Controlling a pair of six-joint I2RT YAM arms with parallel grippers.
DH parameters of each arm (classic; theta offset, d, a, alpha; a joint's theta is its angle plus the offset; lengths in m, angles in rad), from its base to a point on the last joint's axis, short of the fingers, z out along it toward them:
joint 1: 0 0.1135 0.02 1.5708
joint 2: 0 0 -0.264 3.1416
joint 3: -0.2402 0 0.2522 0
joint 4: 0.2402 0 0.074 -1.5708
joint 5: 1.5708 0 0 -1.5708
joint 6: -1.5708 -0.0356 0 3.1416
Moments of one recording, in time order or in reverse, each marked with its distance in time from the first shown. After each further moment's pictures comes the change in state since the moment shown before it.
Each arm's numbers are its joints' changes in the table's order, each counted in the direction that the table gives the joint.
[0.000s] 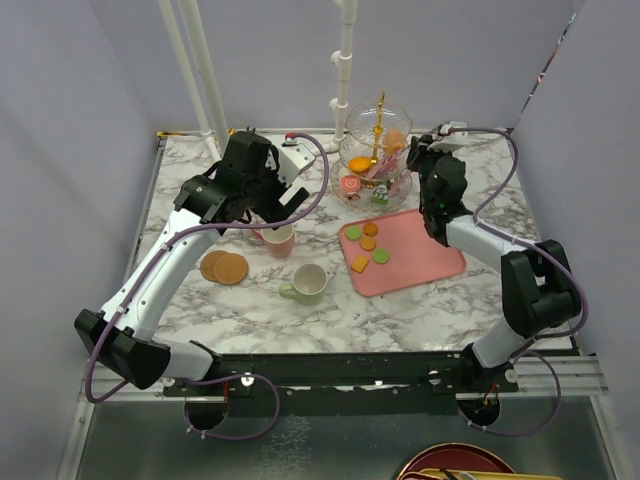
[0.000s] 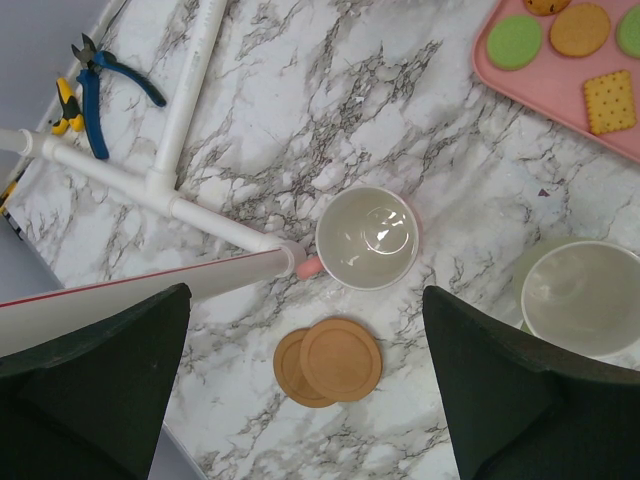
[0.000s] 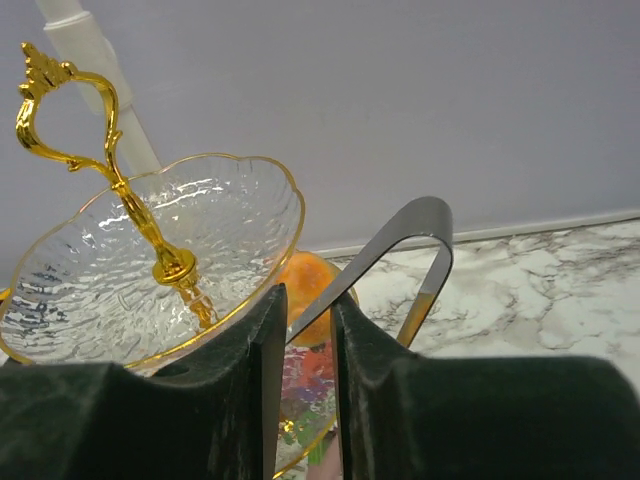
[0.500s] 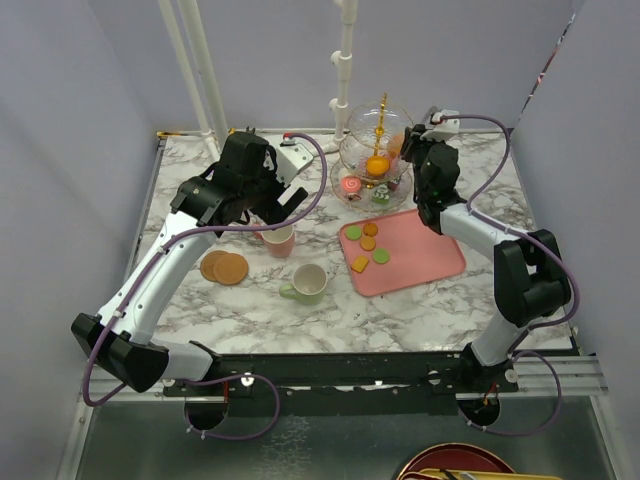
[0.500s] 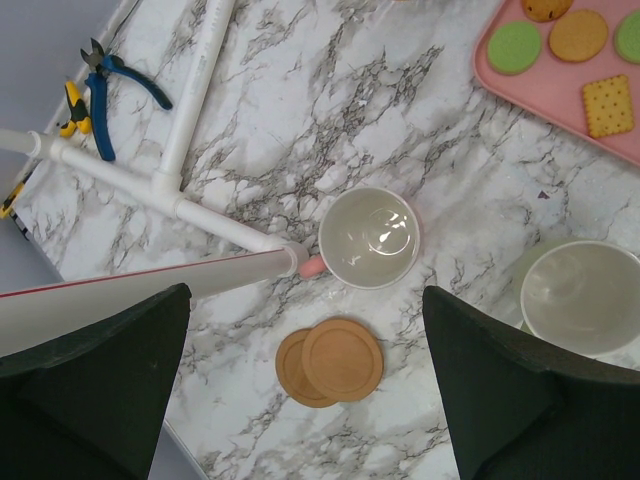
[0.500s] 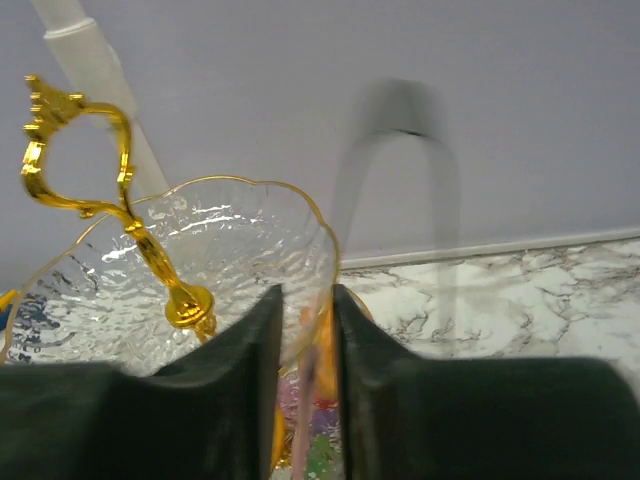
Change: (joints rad) left arm -0.001 0.017 0.000 0.000 -0.004 0.000; right arm 0.007 -0.057 -0.110 0.069 0.024 0.003
